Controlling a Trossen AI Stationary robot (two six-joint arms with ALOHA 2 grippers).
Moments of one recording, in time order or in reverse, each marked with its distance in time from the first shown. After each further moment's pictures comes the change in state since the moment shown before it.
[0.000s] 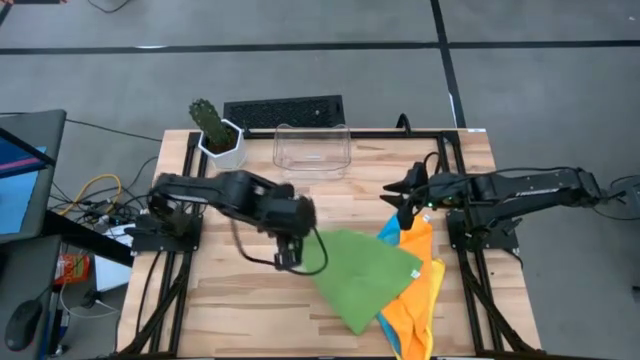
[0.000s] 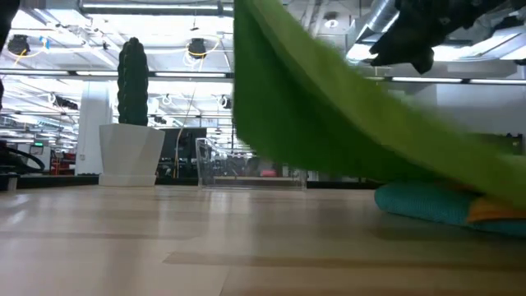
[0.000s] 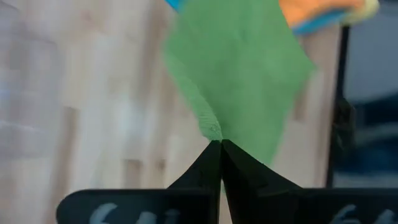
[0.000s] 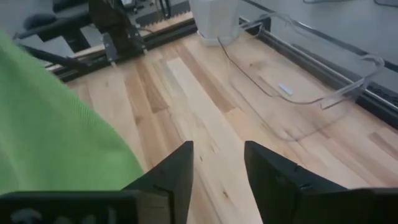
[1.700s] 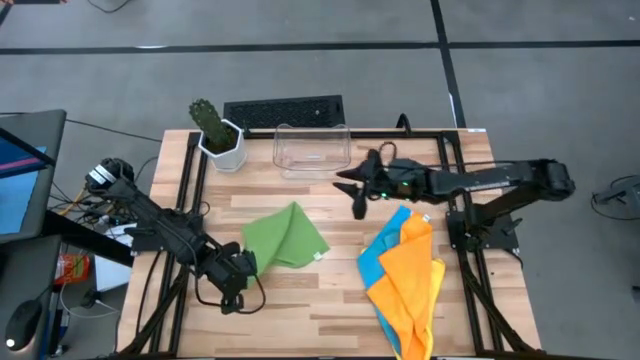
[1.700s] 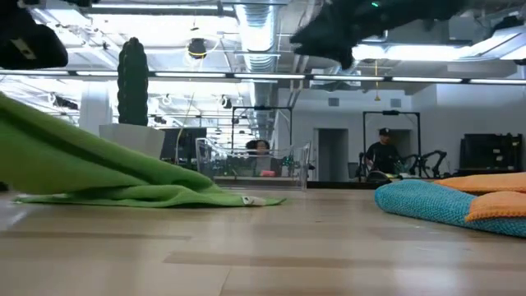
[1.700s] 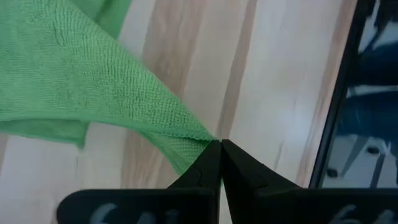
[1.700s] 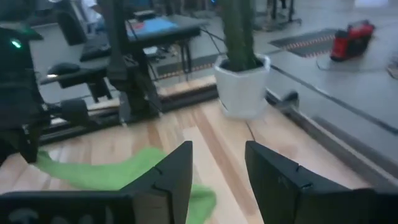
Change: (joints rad) left arm -0.388 -0.563 -1.418 0.821 0.143 -0.512; right arm -0.116 0.541 0.171 0.614 -0.150 -0.250
